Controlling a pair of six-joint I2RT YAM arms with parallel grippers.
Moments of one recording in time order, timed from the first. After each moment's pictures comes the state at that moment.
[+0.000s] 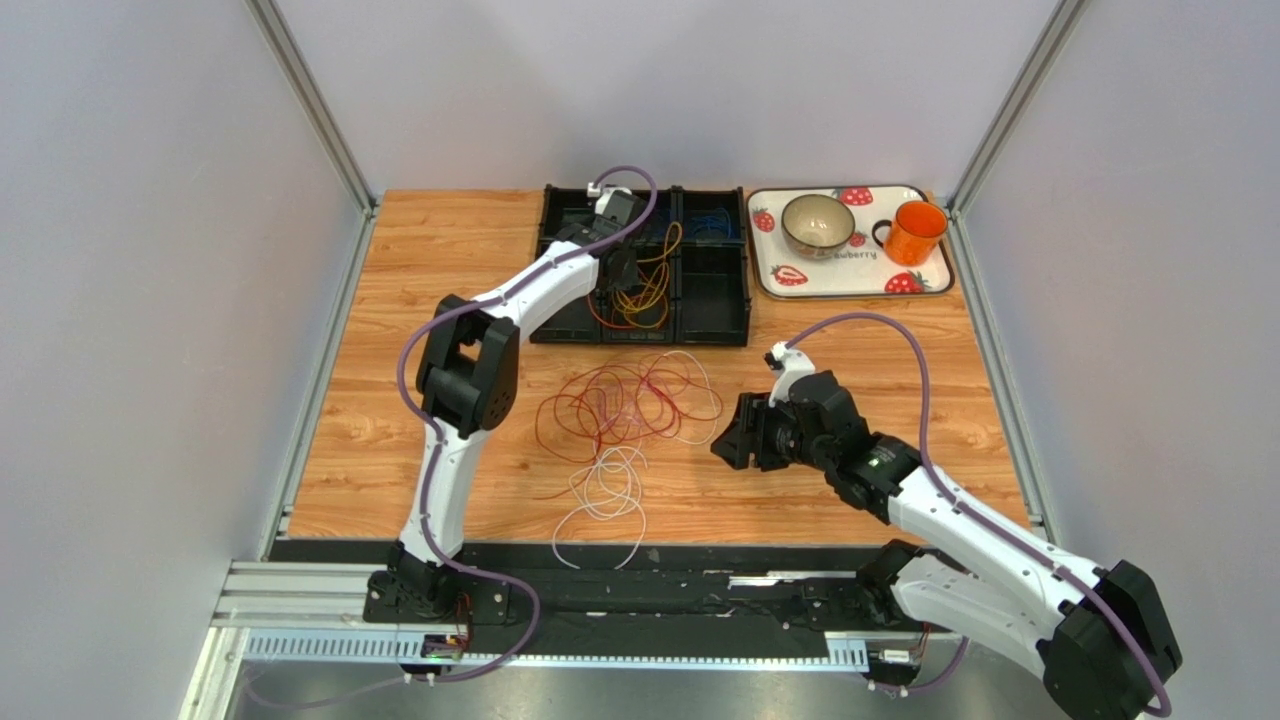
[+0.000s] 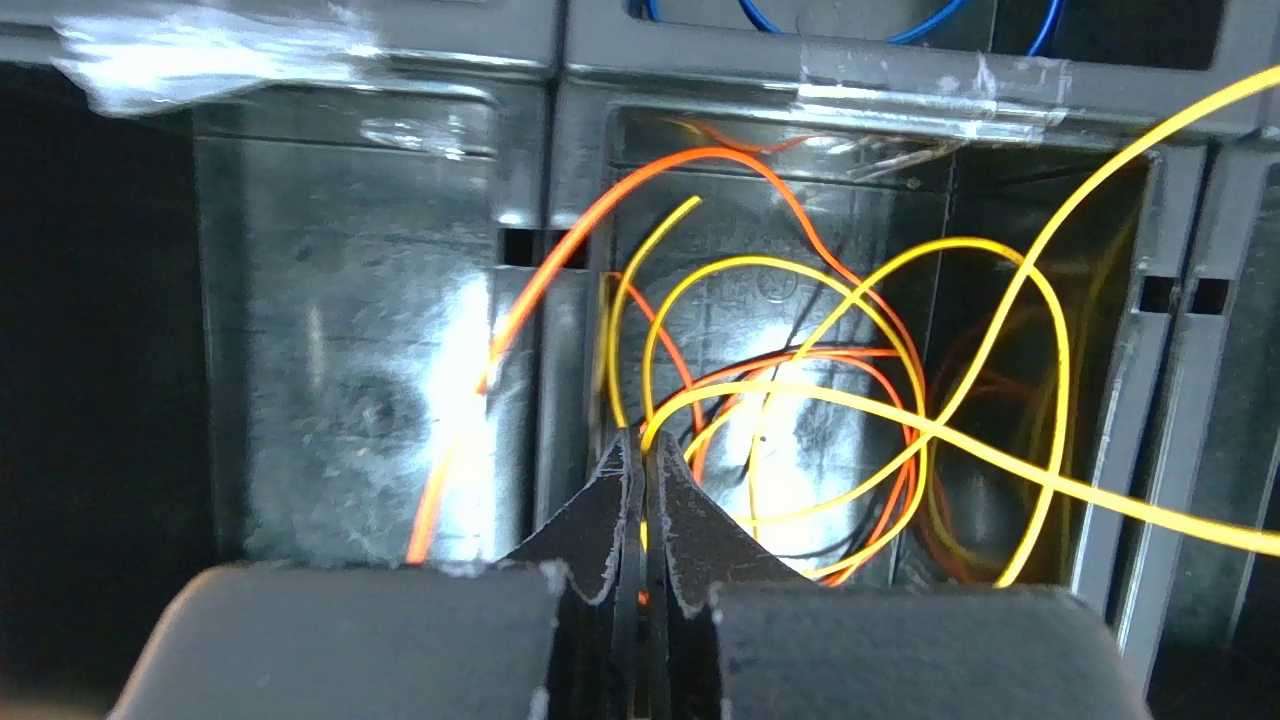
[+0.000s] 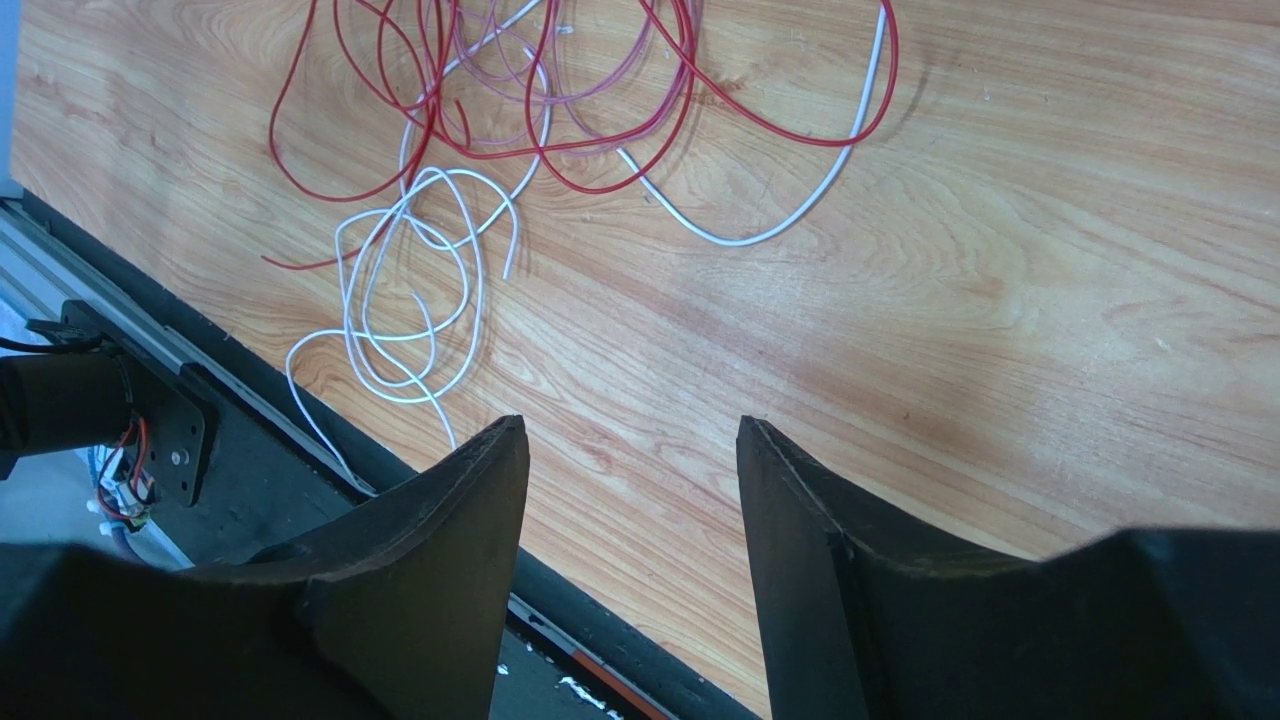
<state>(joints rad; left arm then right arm) -0.53 2.24 1.92 -0.57 -0.34 -0.47 0.66 0.91 0.50 -0.23 -0.13 0.56</state>
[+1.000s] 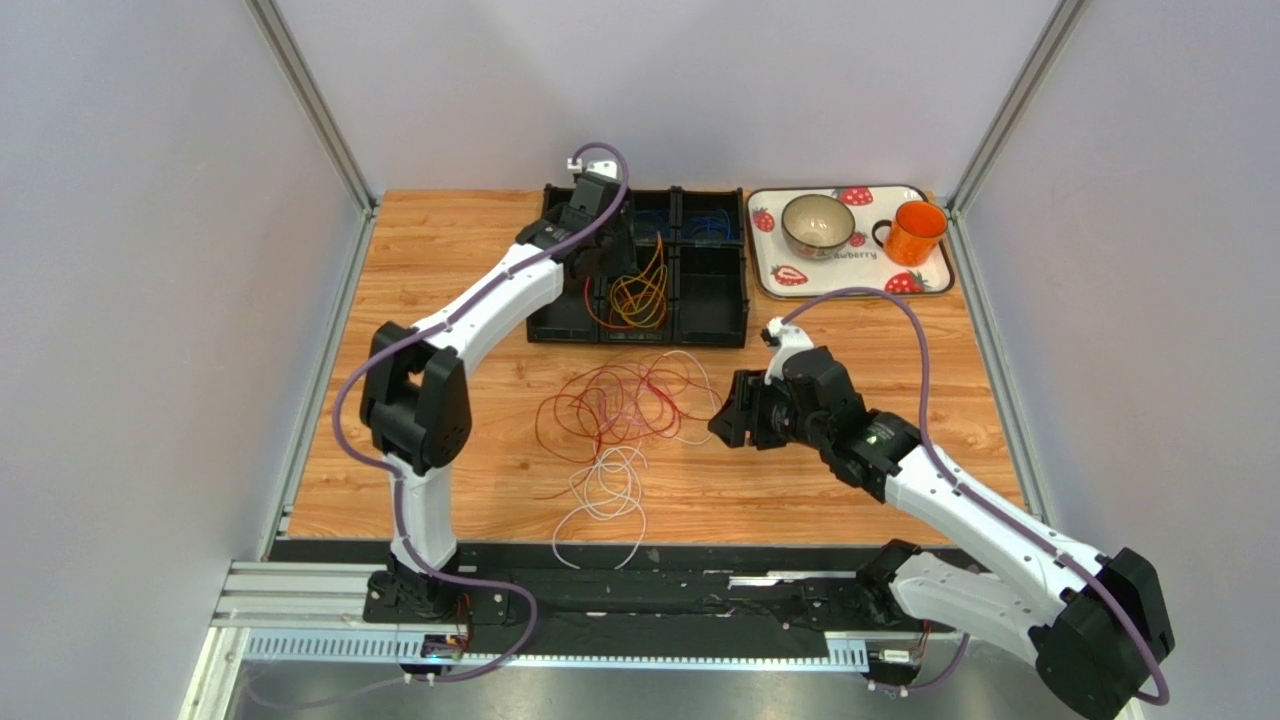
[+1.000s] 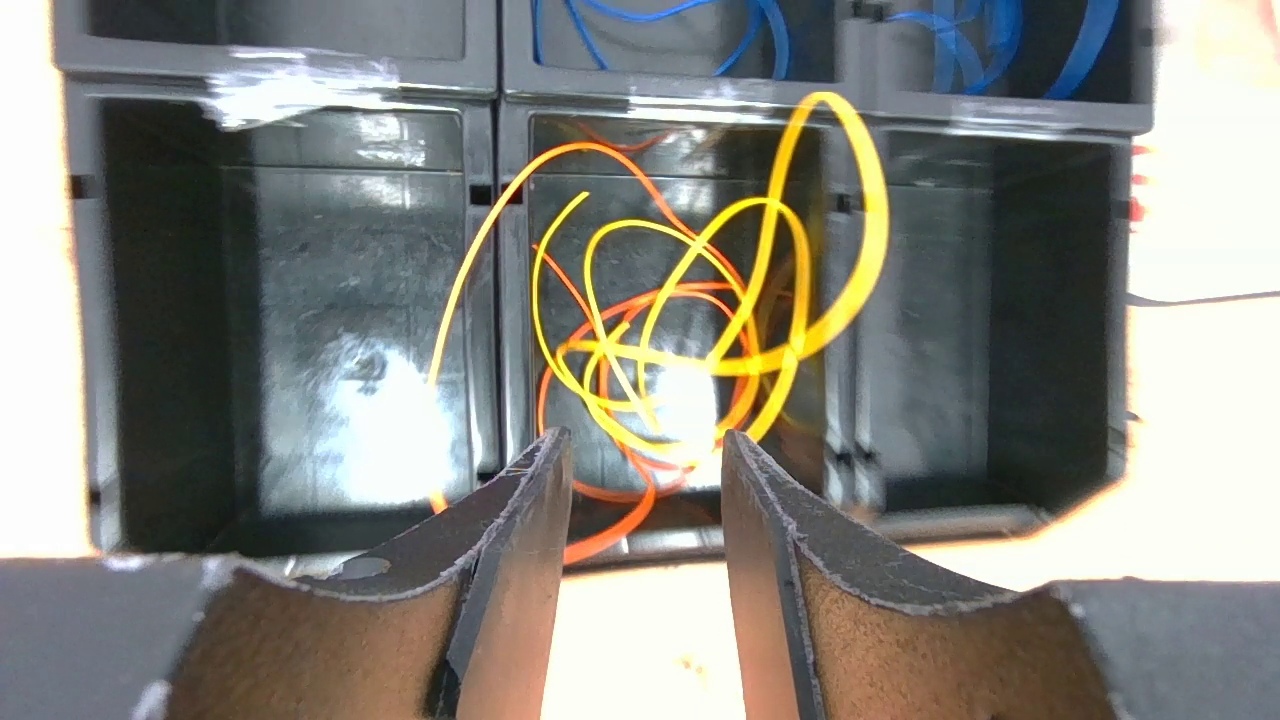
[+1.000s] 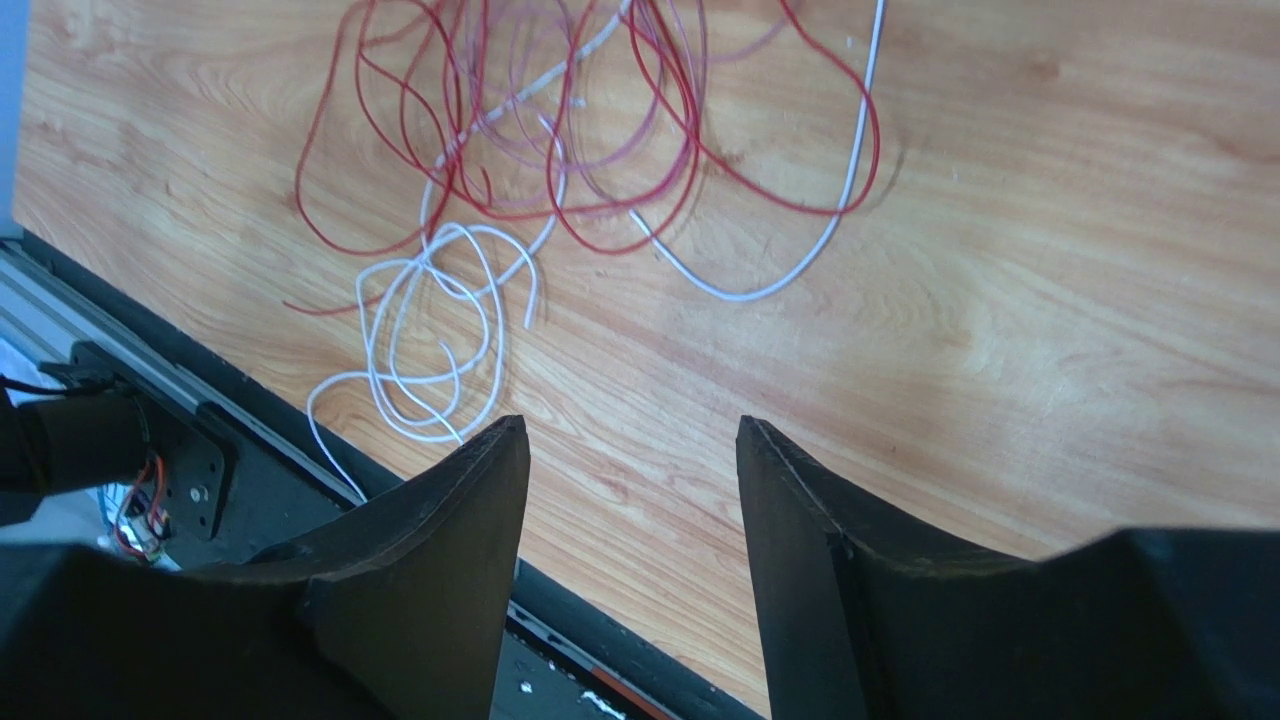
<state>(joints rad) -0.53 1.99 1.76 -0.49 -0.22 -0.46 0.66 0.97 0.63 -0.31 -0.09 0.54</state>
